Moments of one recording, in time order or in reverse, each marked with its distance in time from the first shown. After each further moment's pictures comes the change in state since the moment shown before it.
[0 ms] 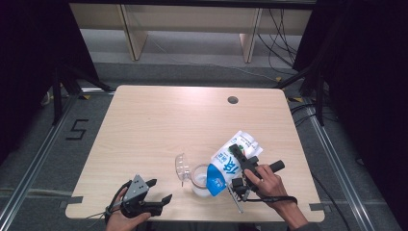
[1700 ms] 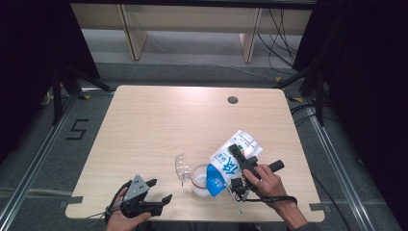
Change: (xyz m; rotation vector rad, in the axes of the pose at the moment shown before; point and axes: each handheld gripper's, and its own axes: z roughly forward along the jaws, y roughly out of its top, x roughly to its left) left arm 0.000 0.000 0.001 0.000 -0.001 0.000; right arm -0.001 0.002 0.000 0.007 -0.005 -0.023
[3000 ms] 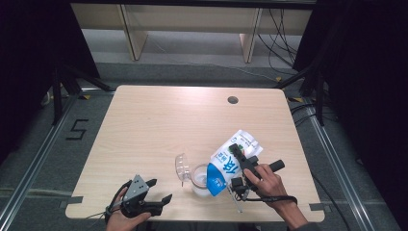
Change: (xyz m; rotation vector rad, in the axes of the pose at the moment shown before) left arm 0.001 0.000 -0.001 0.007 -0.002 0.007; right arm -0.002 -0.001 0.000 0.009 -0.006 -0.008
